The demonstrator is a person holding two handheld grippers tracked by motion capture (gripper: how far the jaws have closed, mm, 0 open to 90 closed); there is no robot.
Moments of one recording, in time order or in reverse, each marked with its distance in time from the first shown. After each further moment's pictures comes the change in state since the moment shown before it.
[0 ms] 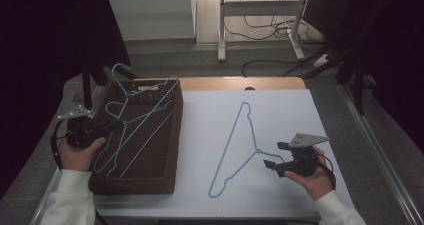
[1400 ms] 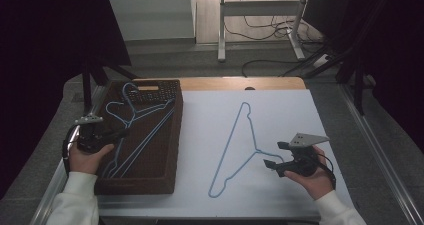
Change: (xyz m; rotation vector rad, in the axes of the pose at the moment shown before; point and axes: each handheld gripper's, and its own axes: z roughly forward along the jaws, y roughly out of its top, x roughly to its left) left arm 0.006 -0.022 0.024 0.090 0.117 -0.023; right arm 0.000 0.000 0.000 -0.002 -0.003 -0.002
